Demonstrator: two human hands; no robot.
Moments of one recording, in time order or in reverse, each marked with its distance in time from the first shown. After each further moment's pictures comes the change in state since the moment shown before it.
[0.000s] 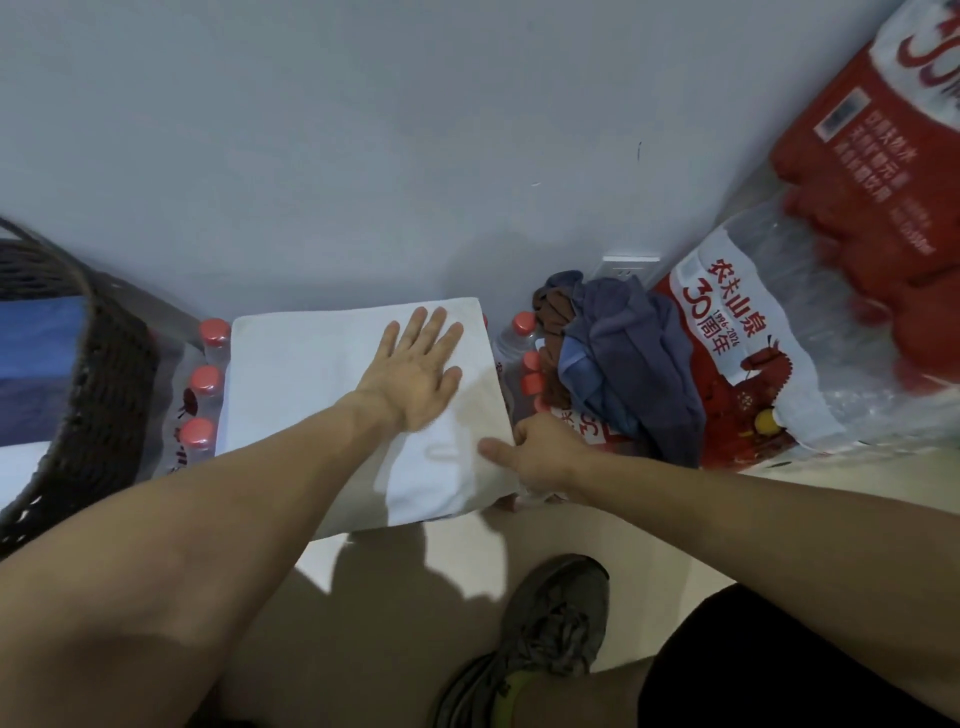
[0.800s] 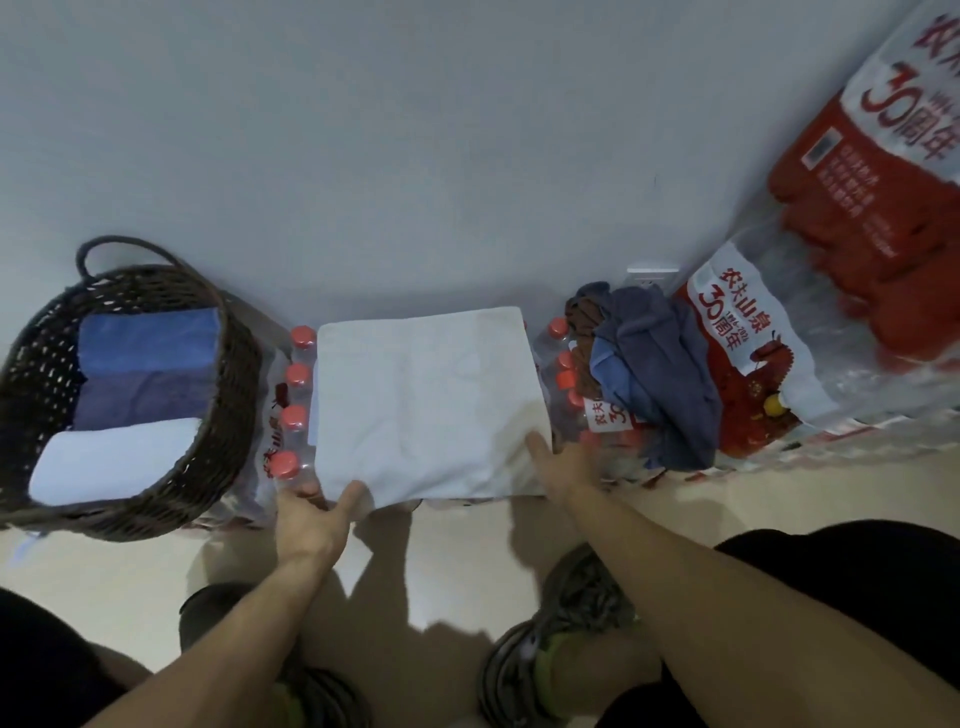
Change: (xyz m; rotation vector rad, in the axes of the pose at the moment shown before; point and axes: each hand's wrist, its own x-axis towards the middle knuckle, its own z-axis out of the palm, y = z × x) left_hand -0.211 -0.042 0.033 -0.985 0.339 -1.016; right_hand -0.025 0.004 0.065 0.507 0.397 0.099
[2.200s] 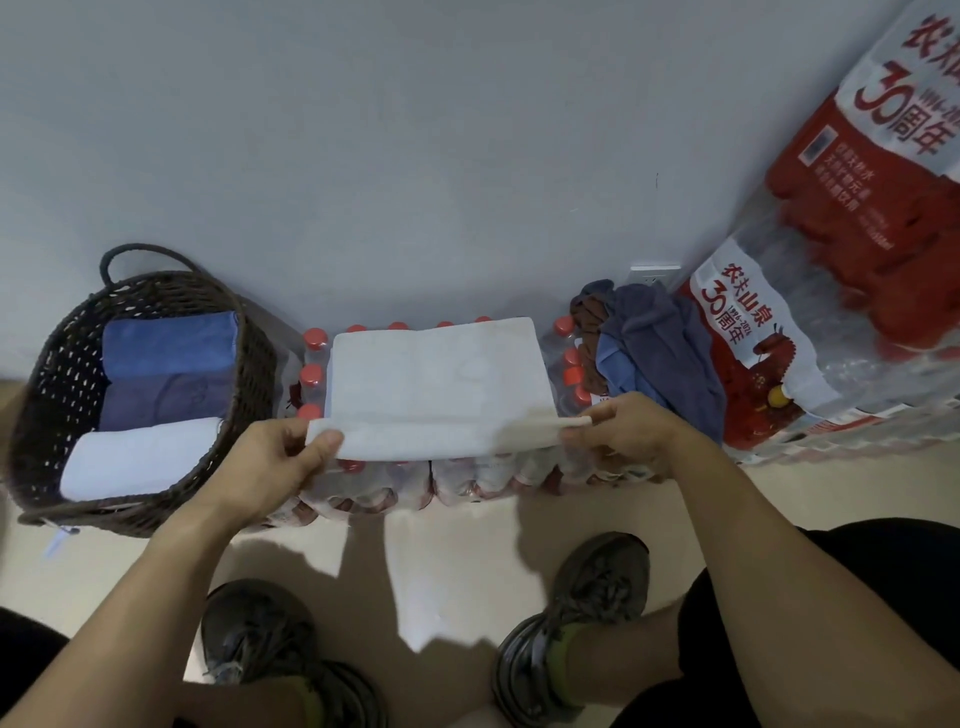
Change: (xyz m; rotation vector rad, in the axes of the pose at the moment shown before) left_hand 0.007 0.074 -0.097 0.174 -0.435 0.473; right_hand -0.016 -0.058 -0.091 -0.088 -0.431 0.019
